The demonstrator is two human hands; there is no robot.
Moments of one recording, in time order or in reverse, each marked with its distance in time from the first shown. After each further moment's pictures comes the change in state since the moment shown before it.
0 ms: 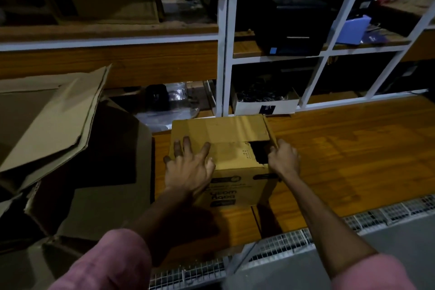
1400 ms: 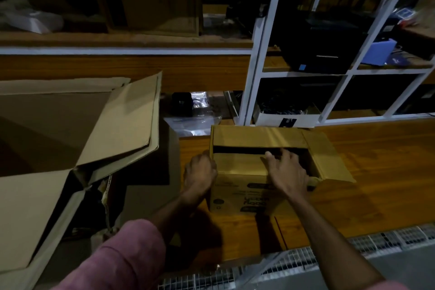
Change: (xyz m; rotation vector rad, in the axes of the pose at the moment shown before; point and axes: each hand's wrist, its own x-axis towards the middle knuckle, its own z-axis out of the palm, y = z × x) left_hand 0.000 -0.060 -0.018 -0.587 -0.106 -0.241; right_hand -0.063 -0.064 0.020 -0.138 -0.024 -0.116
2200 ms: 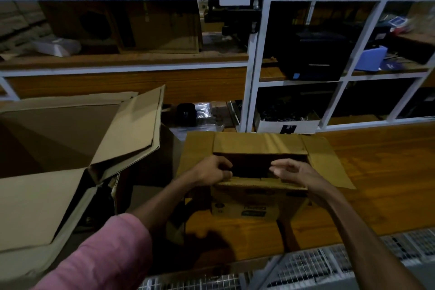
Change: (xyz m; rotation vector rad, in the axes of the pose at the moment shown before) left_hand -0.013 0.034 -0.040 -0.014 -0.425 0.208; right_hand -0.008 0.041 -0.071 0.740 -0.605 -0.140
